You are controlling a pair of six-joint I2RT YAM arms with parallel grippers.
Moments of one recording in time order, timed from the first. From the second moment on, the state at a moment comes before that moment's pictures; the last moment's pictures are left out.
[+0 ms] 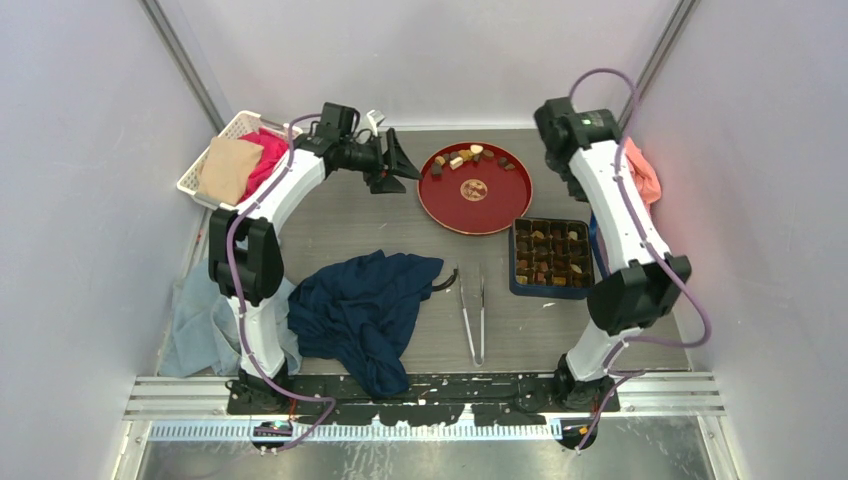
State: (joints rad) left arm -0.32 1.97 1.76 -0.55 0.81 -0.68; right arm 0.19 1.67 1.90 -1.54 0.79 0.31
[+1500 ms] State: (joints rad) left arm -0.22 1.97 1.75 -0.82 0.65 -0.42; right arm 0.40 2.05 1.72 -1.45 0.95 0.40
